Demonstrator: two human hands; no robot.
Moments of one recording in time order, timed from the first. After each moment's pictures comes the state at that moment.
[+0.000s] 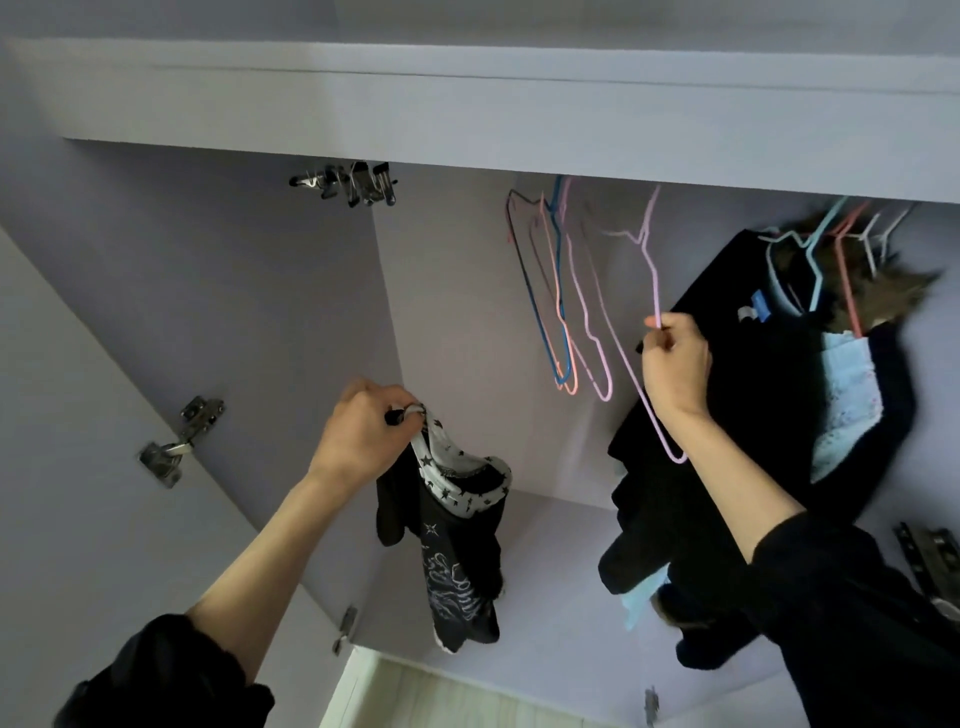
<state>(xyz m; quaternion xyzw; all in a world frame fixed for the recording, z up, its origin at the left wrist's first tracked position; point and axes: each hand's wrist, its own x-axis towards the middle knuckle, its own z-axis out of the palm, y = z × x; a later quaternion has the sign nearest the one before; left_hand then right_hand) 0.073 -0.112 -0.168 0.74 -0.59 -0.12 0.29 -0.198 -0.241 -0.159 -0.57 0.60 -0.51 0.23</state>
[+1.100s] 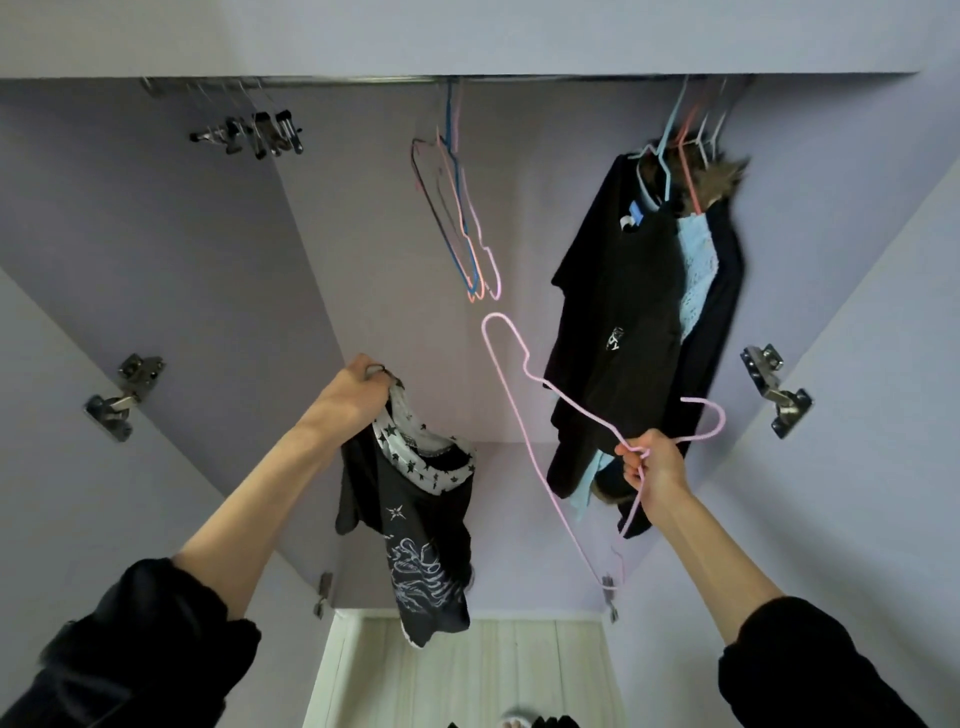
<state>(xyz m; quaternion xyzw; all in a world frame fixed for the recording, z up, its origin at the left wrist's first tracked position) 0.023 -0.052 -0.171 0.72 -0.52 -0.35 0.28 -0.282 -0.062 -0.280 -0.14 0.63 -0.53 0.56</state>
